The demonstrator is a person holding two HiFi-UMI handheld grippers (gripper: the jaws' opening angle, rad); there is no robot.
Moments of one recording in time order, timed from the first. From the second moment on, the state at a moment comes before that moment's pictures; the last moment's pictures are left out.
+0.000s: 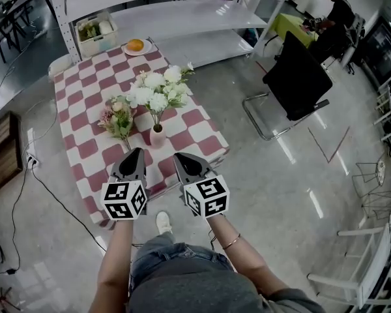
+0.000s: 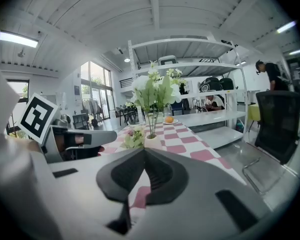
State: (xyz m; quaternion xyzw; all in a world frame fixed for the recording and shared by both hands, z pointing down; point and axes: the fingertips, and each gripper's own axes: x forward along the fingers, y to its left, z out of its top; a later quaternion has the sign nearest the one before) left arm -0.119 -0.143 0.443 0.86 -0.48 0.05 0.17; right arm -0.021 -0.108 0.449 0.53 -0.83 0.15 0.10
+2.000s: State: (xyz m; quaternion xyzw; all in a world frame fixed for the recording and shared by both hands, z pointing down) left arm -0.045 -0.245 0.443 0.86 -0.46 0.13 0.16; right arm 0.015 -0.191 0.437 0.52 -0.83 0.15 0.10
